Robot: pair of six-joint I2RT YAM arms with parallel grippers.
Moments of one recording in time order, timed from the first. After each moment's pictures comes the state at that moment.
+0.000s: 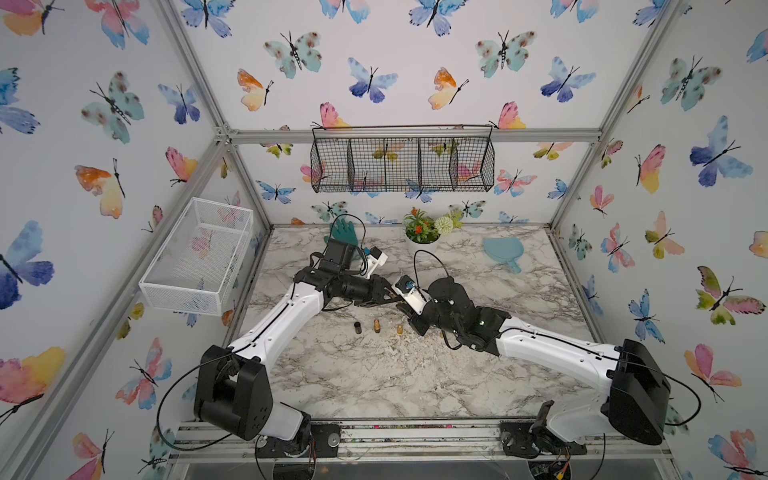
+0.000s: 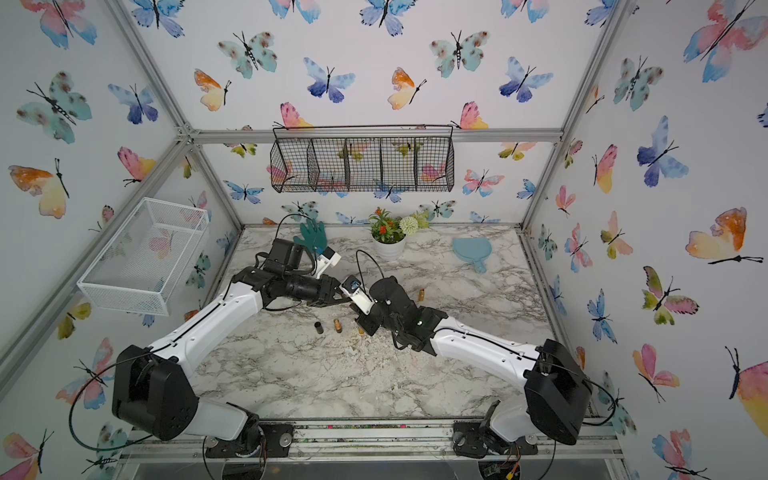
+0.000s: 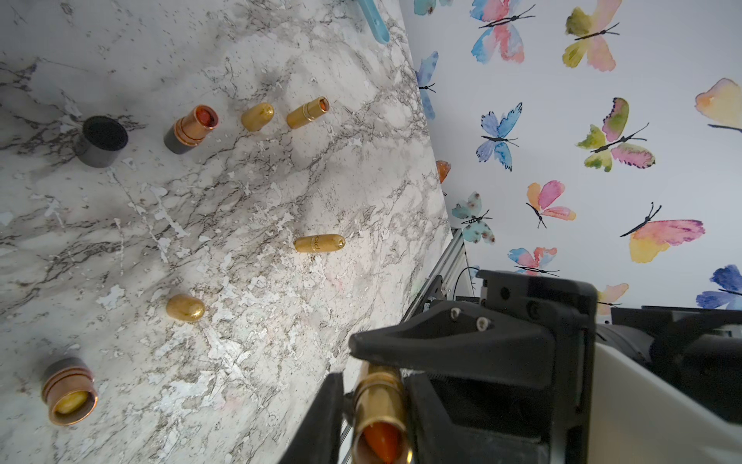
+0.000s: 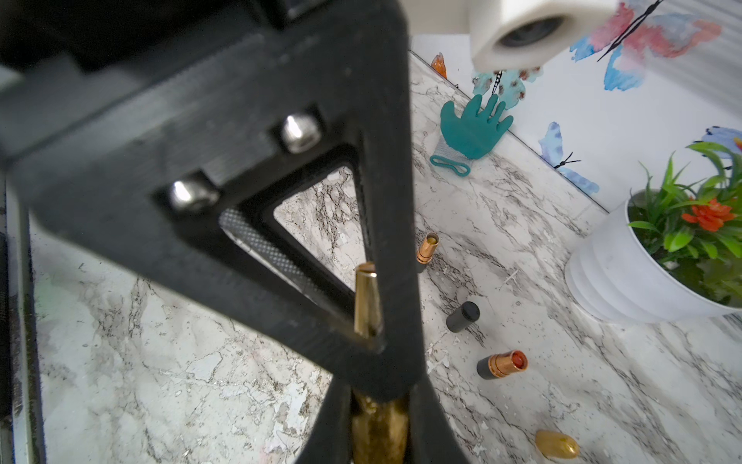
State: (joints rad) left arm -0.39 1.45 1.18 -0.62 0.89 -0.40; right arm 0.97 1.44 1.01 -0.08 0.03 -0.13
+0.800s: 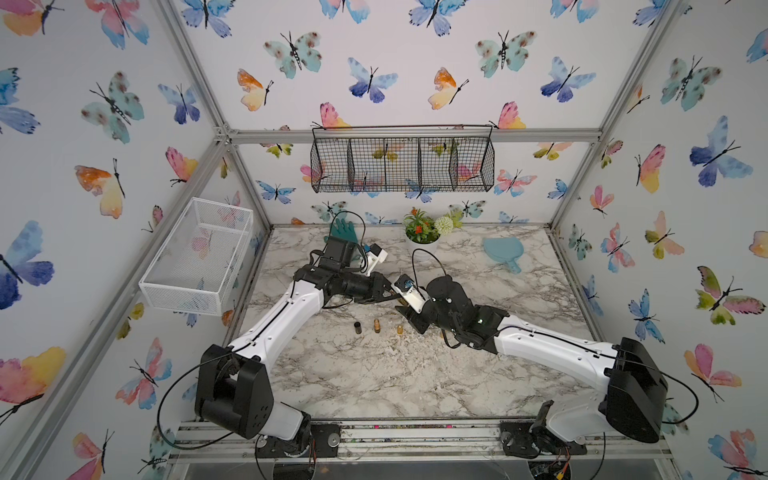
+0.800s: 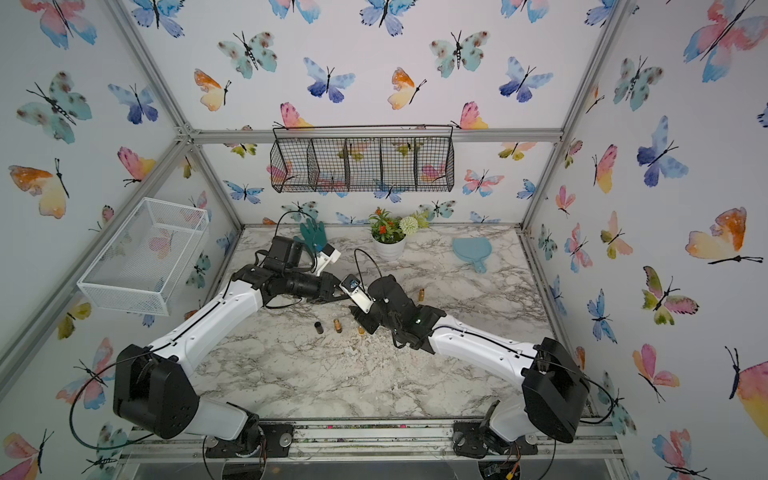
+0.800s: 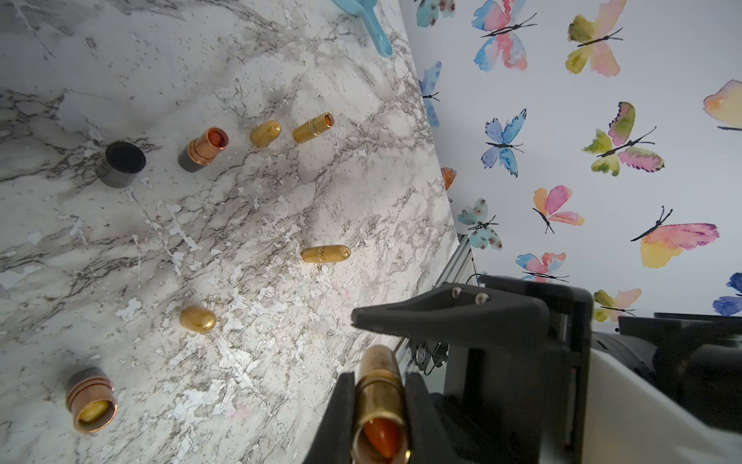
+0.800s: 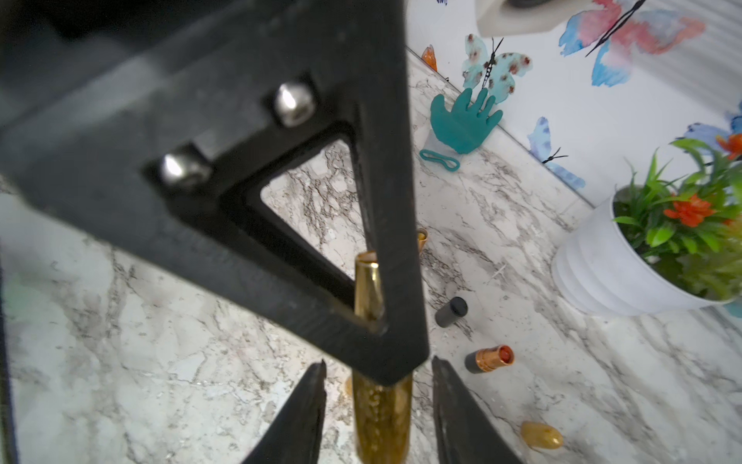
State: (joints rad) left arm -0.39 1.46 1.21 -0.62 0.85 -0.39; right arm 0.97 1.45 1.03 -0.11 0.09 -0.15
